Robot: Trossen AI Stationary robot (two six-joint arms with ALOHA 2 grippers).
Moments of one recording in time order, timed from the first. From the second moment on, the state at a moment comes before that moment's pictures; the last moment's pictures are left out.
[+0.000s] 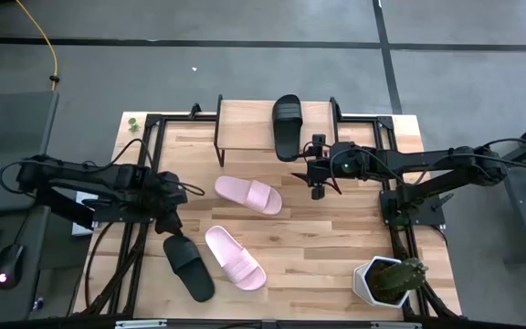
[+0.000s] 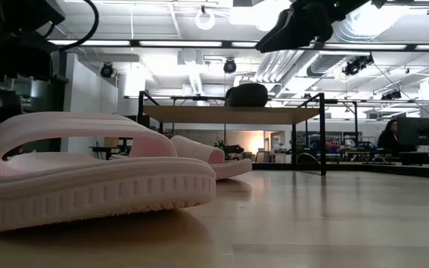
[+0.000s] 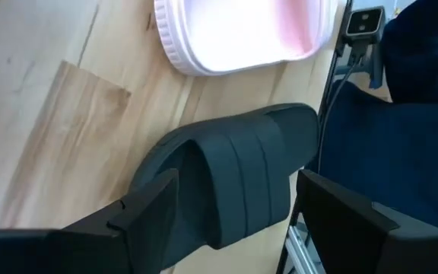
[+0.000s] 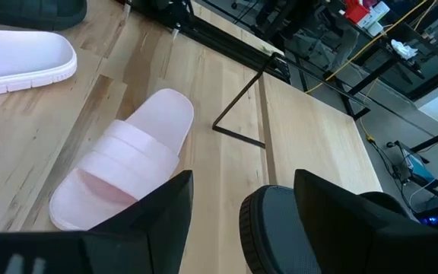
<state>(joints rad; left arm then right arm) 0.06 0.63 0.38 -0.70 0.55 -0.73 -0.06 1.19 0.88 -0.13 0.19 -0.50</state>
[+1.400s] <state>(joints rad) -0.31 0.68 0.15 -0.15 0.38 -1.14 -0.06 1.19 0.88 -0.13 0.19 -0.50</state>
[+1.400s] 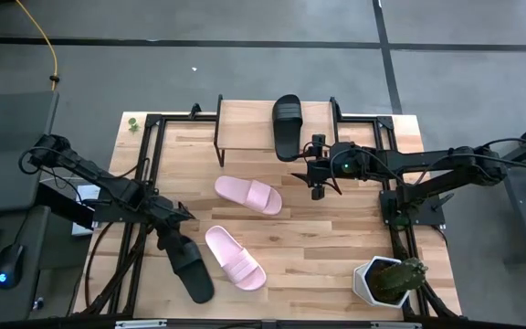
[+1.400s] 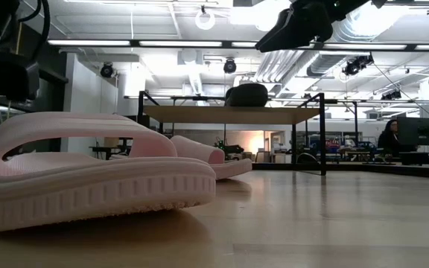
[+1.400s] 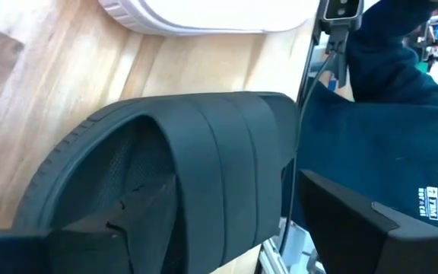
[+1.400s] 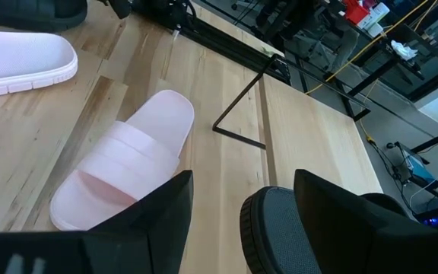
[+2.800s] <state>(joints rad) -0.31 0.84 0.15 -0.05 0.43 -1.13 -0.06 1.19 0.88 -0.13 0.19 -0.50</state>
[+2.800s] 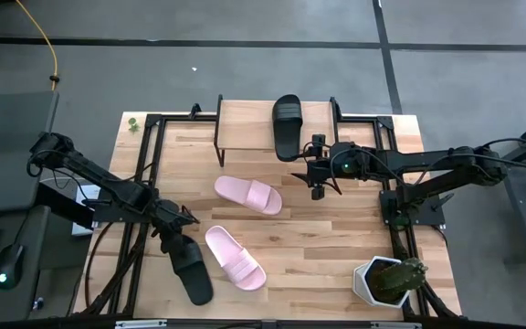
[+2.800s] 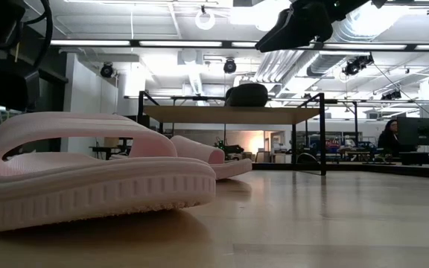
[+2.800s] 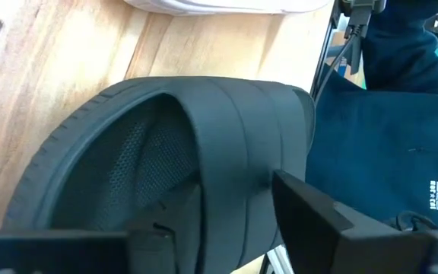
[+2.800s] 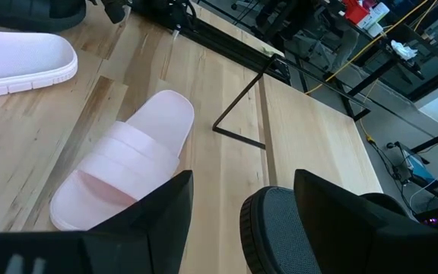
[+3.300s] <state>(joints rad) -0.31 0.84 0.15 -0.04 0.41 -1.10 -0.06 1.19 0.88 -0.13 0.19 -0.50</state>
